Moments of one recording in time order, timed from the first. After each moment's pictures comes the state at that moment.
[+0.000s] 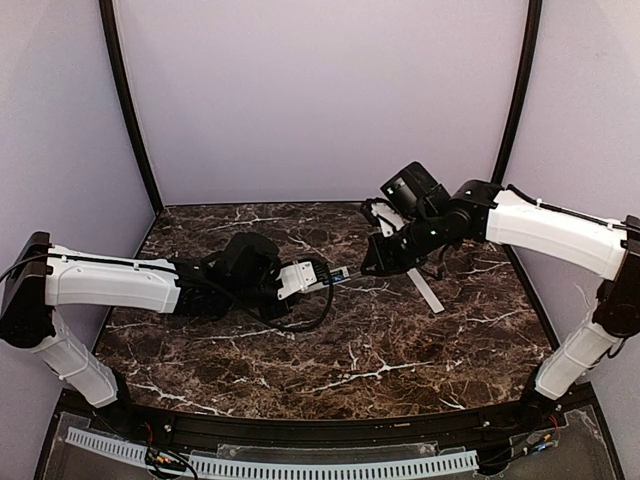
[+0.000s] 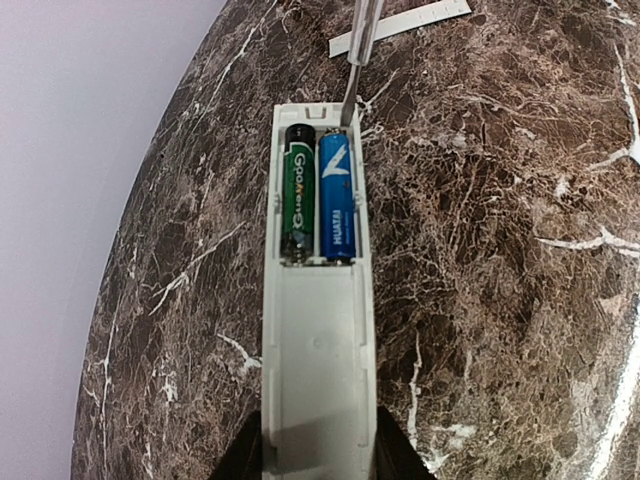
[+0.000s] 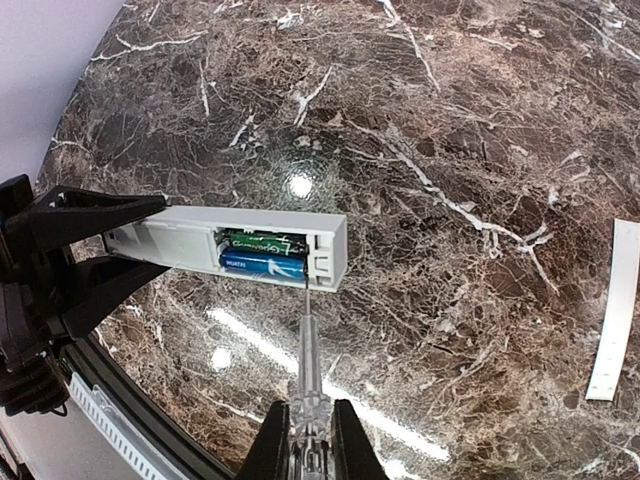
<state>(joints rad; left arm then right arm) -0.98 1.53 0.95 -0.09 -0.23 0.53 0.86 1.55 1.40 -0.77 -0.10 0.47</state>
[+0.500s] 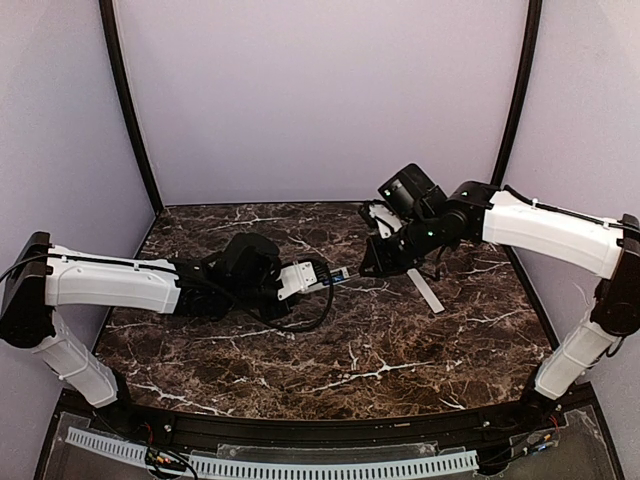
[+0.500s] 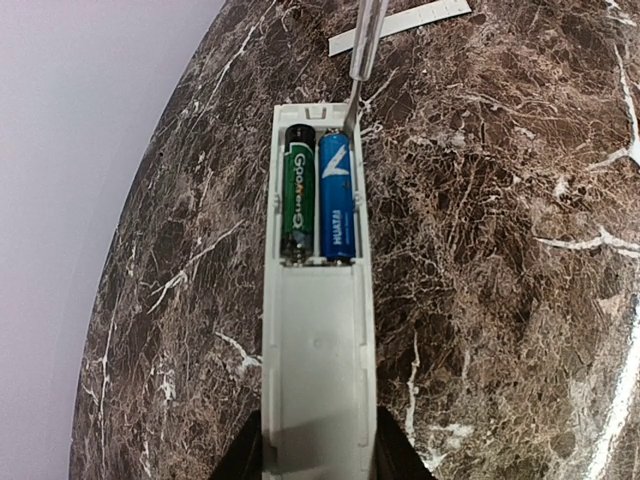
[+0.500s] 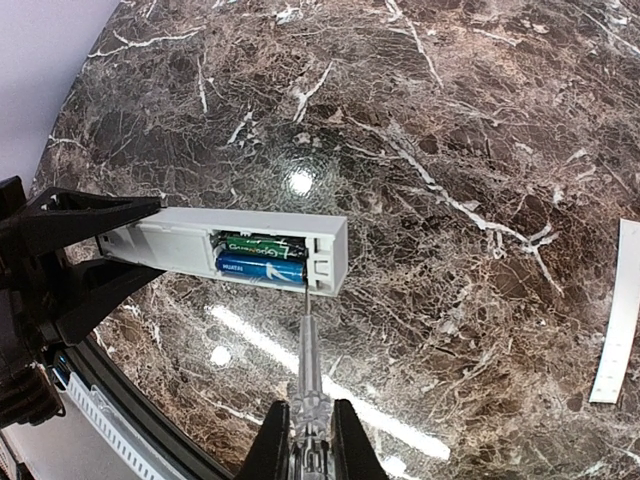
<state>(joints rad) -0.99 1.53 0.95 -0.10 -0.24 0.52 0.86 1.57 1.40 -0.77 -0.10 0.47</state>
